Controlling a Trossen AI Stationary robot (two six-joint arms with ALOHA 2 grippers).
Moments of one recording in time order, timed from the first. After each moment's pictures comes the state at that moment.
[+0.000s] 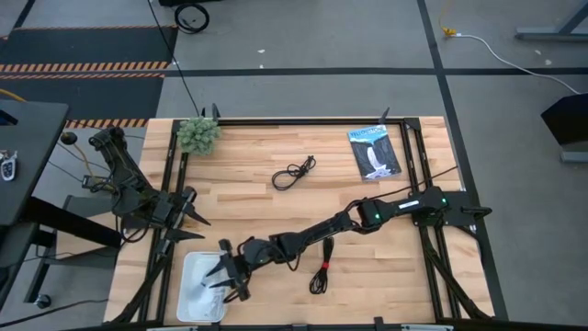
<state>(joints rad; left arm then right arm) -0.93 0.35 0.40 -0.05 -0.63 -0.07 0.29 2.77 2.29 0.39 -0.13 -0.09</state>
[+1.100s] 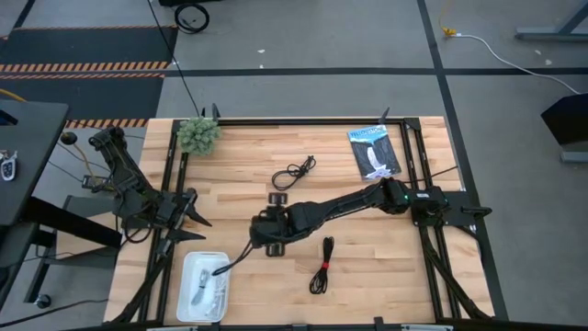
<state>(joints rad) -0.93 0.35 0.40 -0.12 -0.63 -0.20 0.26 2.39 2.29 -1.07 0.43 0.17</state>
